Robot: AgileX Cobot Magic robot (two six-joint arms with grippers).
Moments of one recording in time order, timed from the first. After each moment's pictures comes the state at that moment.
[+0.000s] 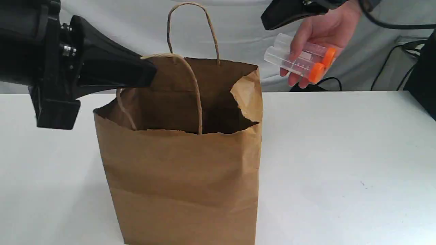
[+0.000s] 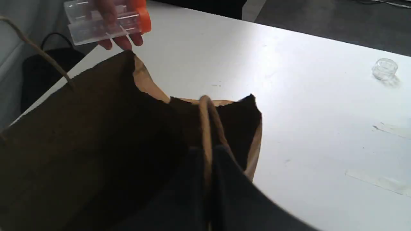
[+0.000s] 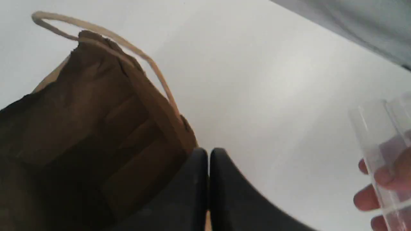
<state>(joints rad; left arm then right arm) -0.30 1.23 -1.14 -0.94 0.92 1.18 0.27 1.78 -1.89 0.48 1.12 -0.41</state>
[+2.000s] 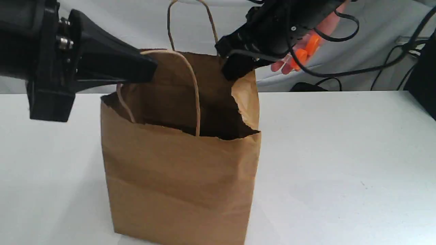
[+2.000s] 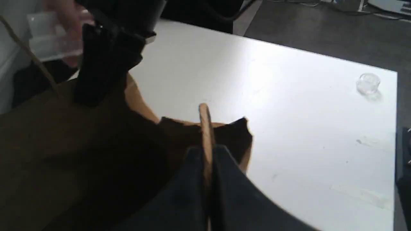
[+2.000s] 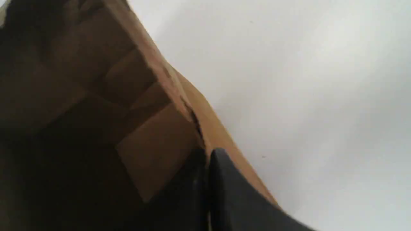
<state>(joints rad) -0.30 1.23 -1.20 -0.95 0.97 1.14 0.31 1.95 -1.89 0.62 1.13 -0.45</state>
